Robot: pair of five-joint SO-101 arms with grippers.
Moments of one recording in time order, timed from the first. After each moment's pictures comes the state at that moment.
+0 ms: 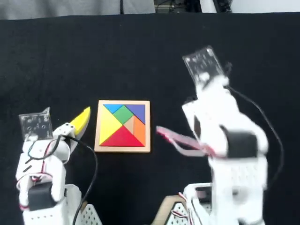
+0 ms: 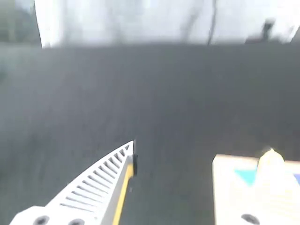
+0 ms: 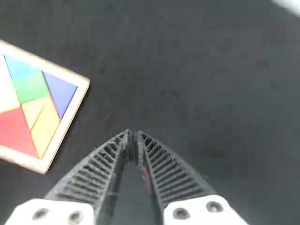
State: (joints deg) left arm -14.8 -104.0 82.3 50.2 -6.7; right arm -2.6 -50.9 27.1 78.3 19.7
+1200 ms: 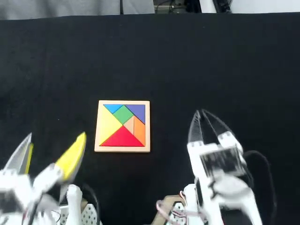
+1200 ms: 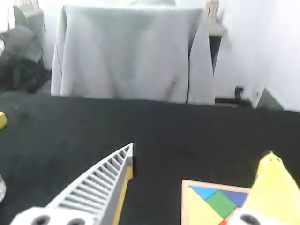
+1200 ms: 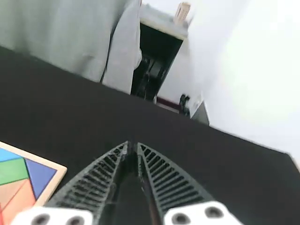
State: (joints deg) left arm -12.5 -104.5 36.6 86.5 -1.5; right arm -2.9 -103.5 55.6 68.2 19.7
